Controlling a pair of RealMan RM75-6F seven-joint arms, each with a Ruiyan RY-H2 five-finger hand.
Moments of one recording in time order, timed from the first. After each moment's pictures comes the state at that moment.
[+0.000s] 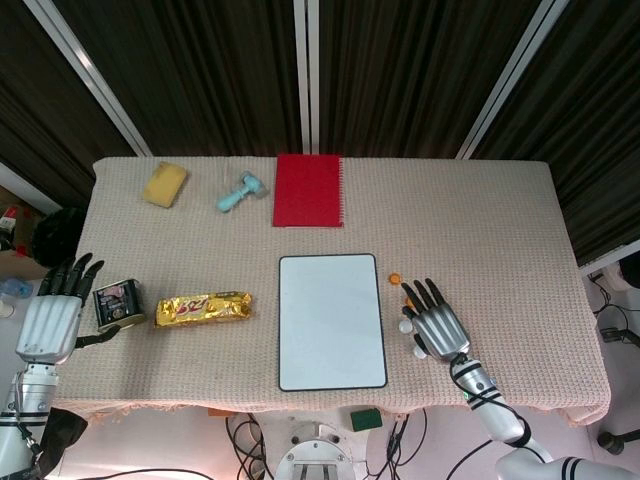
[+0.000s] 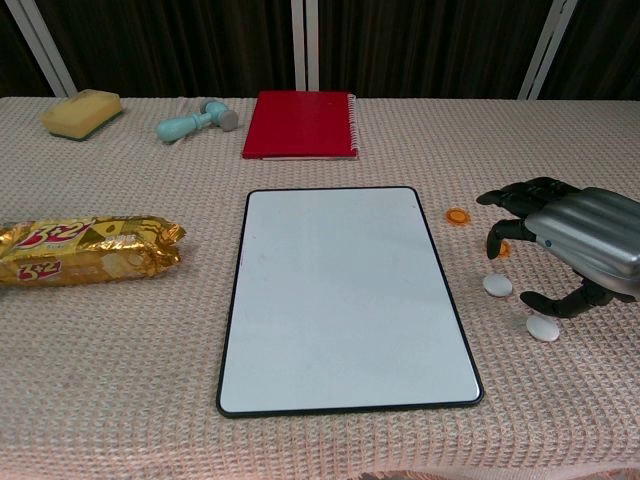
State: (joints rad) left arm -0.15 -1.16 -0.06 -1.67 1.44 1.44 0.23; right arm 0.39 -1.56 0.02 -1.48 -1.46 1.13 -0.55
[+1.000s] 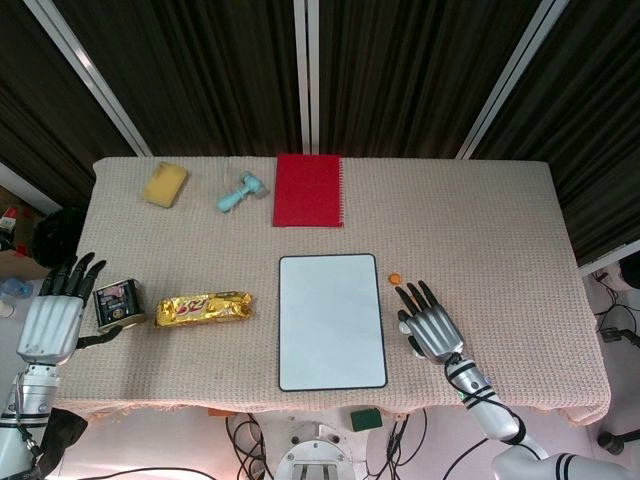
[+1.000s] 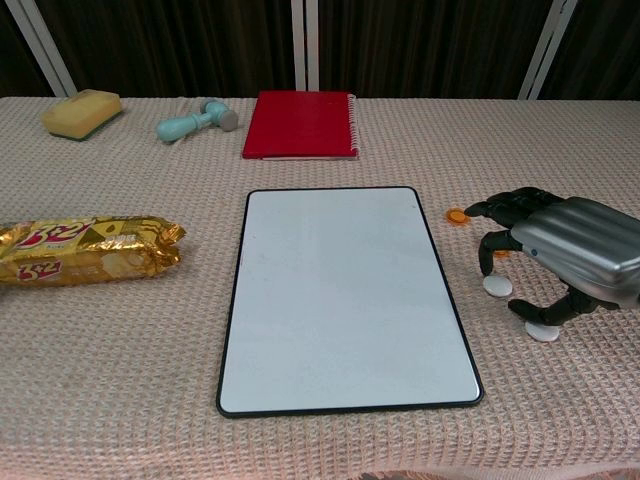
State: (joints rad) left arm -0.15 -1.16 -0.06 -1.67 1.46 1.45 0.22; right arm 0.41 -1.59 0.00 -1.45 -1.46 1.11 -0.52
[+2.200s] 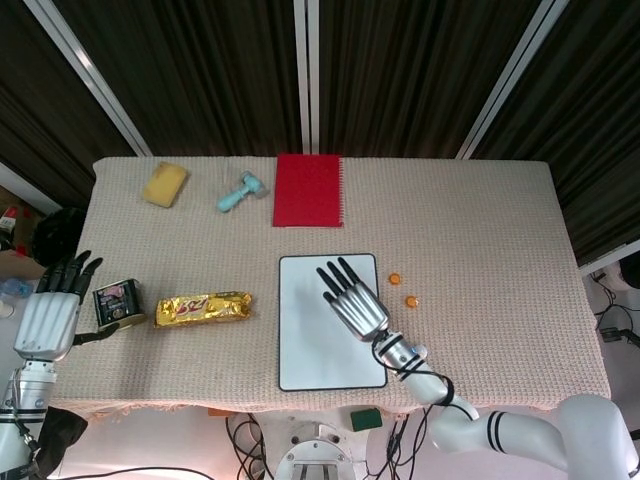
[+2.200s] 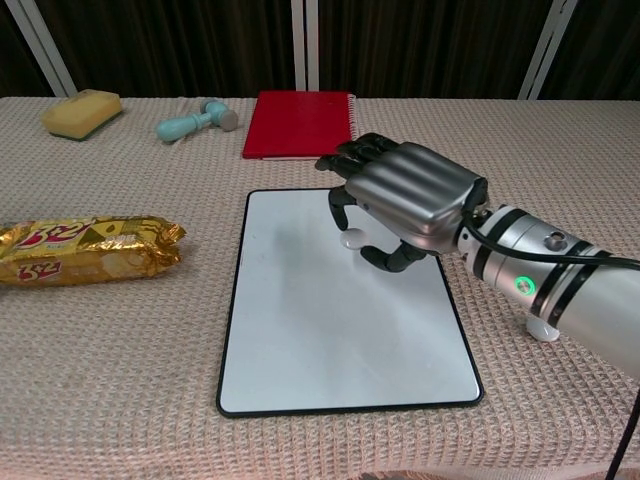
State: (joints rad) left arm -0.16 -1.15 -0.07 -1.65 1.43 1.42 0.19; right arm 0.66 -1.84 0.16 -1.33 -1.47 1.00 -0.67
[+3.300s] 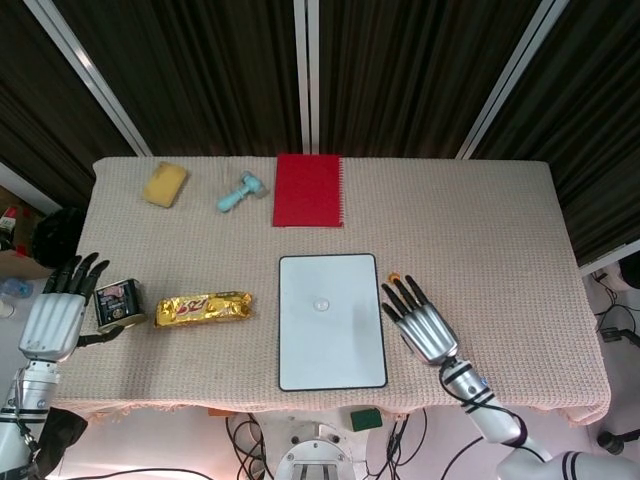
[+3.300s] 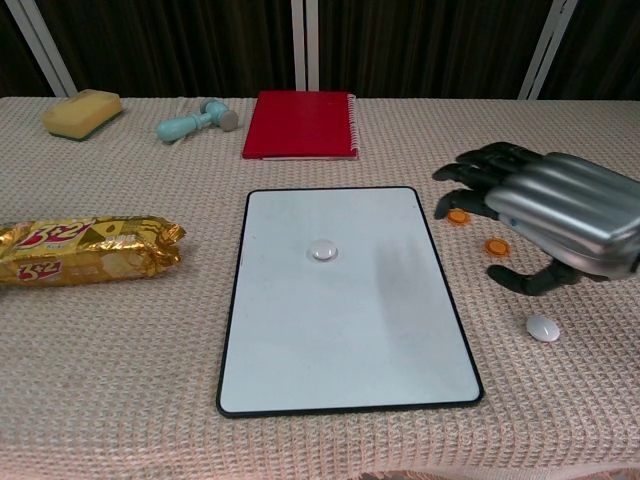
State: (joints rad) left arm -0.17 -1.14 -0.05 -1.67 1.45 1.41 0.18; right arm 0.46 -1.49 -0.08 -1.61 -1.50 1.24 -0.64
